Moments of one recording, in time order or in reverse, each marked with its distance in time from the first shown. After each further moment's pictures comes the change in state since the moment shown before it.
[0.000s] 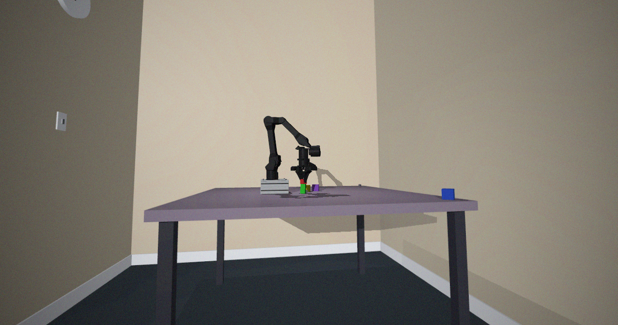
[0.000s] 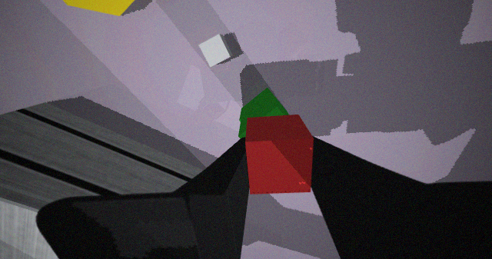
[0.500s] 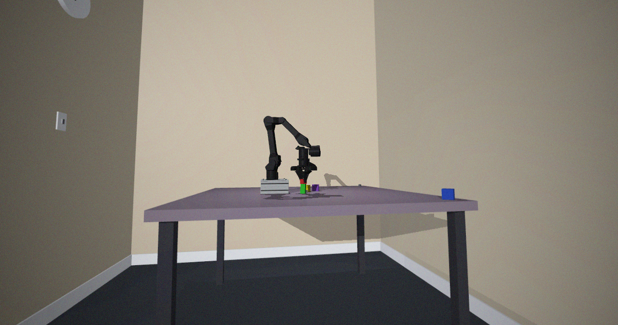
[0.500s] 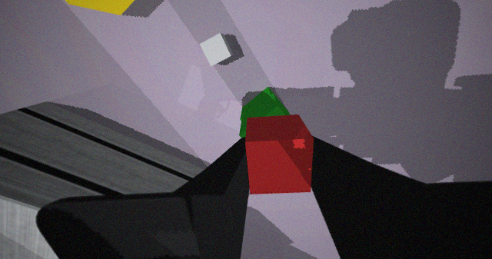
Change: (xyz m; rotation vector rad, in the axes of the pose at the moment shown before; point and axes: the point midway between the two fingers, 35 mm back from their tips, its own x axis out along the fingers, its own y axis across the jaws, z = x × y) arm 0.000 0.000 0.000 0.000 0.002 0.002
